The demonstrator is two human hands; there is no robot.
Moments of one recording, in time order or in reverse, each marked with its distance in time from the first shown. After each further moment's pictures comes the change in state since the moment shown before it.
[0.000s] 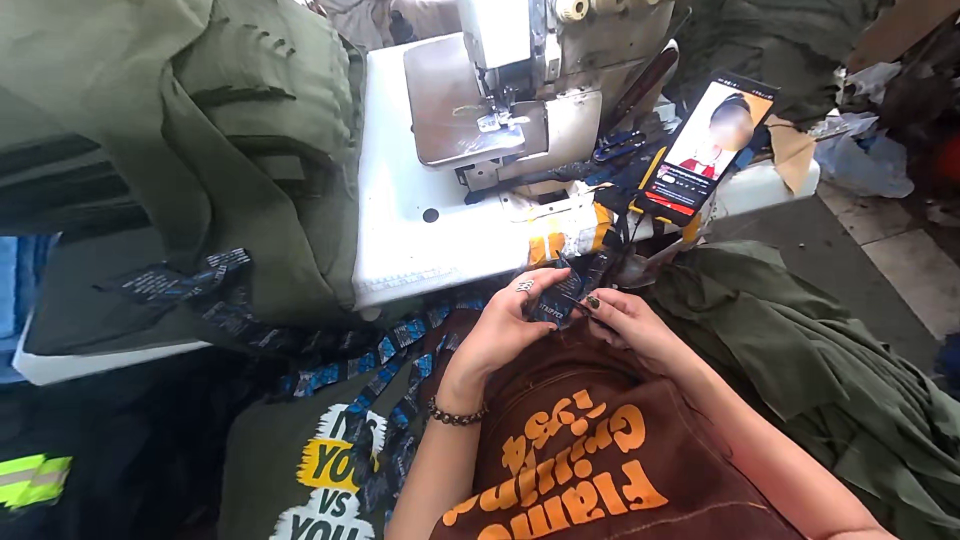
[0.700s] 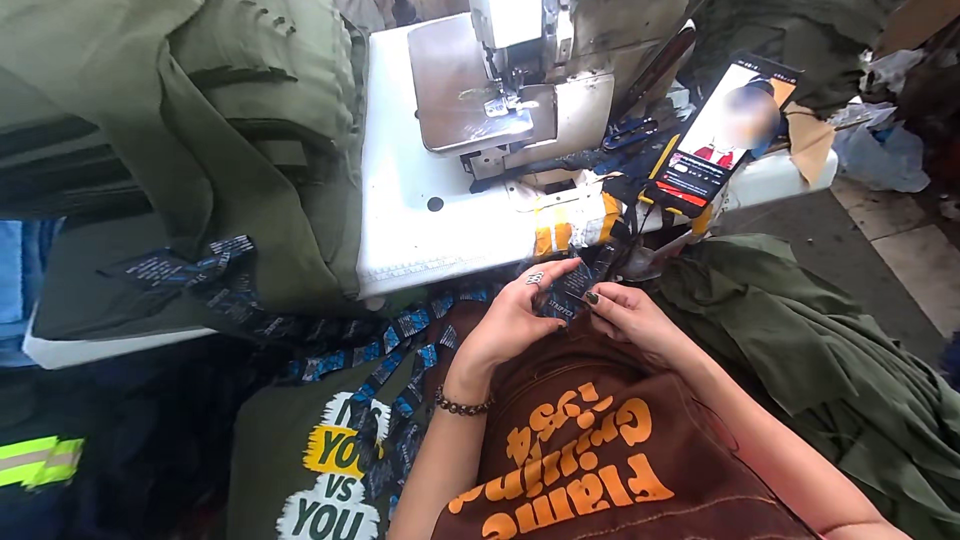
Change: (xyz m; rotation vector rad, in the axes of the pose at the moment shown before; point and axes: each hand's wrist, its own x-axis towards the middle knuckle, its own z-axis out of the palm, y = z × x) left_hand 0.001 0.001 0.001 0.043 -0.031 -0.026; right_hand 0.004 0.002 0.004 0.006 -0.015 0.000
